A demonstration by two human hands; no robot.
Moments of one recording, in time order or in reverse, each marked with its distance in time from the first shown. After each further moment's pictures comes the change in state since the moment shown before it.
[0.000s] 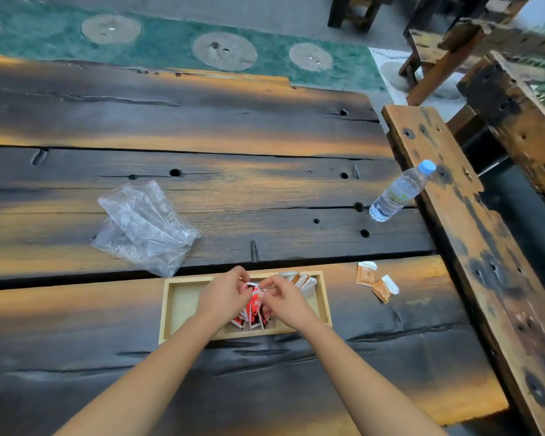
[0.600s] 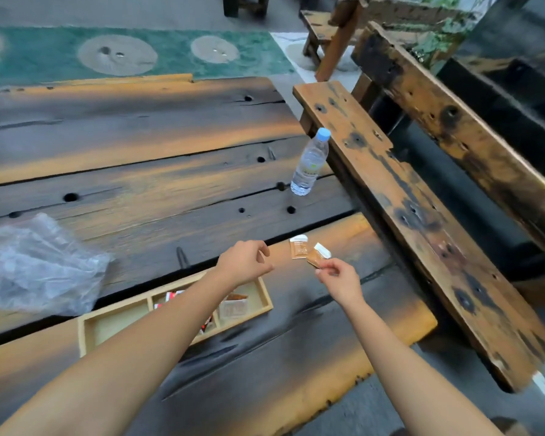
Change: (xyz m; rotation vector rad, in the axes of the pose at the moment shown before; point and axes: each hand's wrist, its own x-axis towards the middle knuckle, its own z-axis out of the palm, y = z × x) left_hand 0.051 0.147 0.058 0.161 -0.338 0.381; right_hand -0.068 0.109 -0.158 0.158 0.718 0.274
